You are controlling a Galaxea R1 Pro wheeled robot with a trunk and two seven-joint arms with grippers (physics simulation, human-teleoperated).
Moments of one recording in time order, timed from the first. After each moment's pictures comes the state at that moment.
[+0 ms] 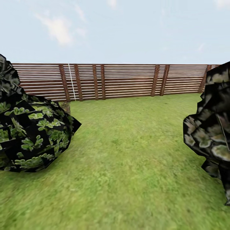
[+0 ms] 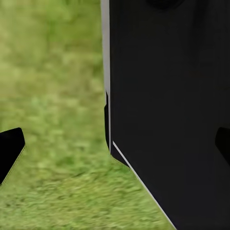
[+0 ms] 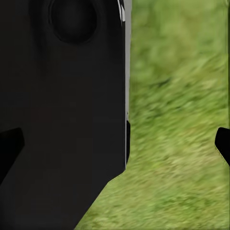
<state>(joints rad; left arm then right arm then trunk) 0.01 0.06 0.00 -0.01 0.00 0.01 0.00 -0.07 -0.05 0.00 0.08 -0.01 -0.01 -0.01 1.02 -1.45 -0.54</state>
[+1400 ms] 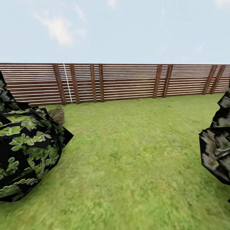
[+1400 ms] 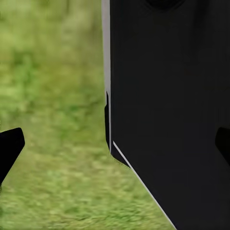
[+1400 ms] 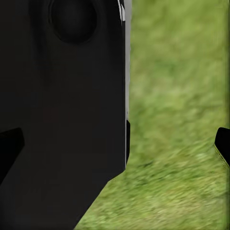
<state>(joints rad) 0.01 0.06 0.00 -0.01 0.00 0.01 0.00 -0.07 -0.05 0.00 0.08 -0.01 -0.01 -0.01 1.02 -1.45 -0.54</state>
